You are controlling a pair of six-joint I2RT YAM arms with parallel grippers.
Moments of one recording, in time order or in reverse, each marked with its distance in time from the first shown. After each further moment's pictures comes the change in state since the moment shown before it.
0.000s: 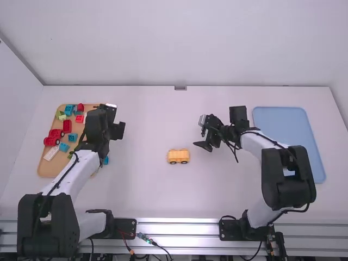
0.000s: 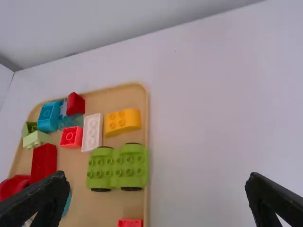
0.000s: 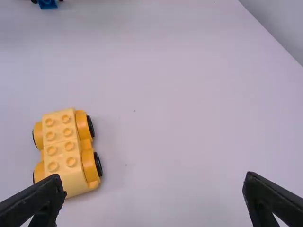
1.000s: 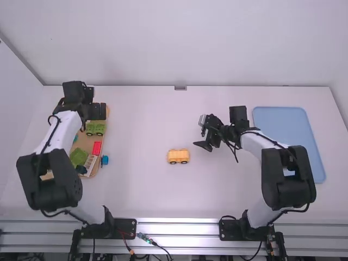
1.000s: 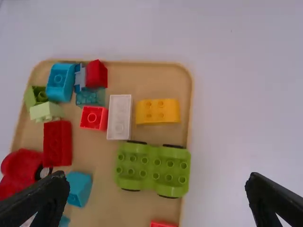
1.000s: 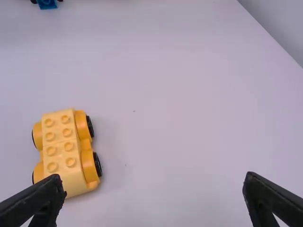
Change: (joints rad) left arm 0.228 0.365 0.555 -0.460 0.133 -0.079; right arm 0.000 0.000 0.000 0.002 0.000 -0.001
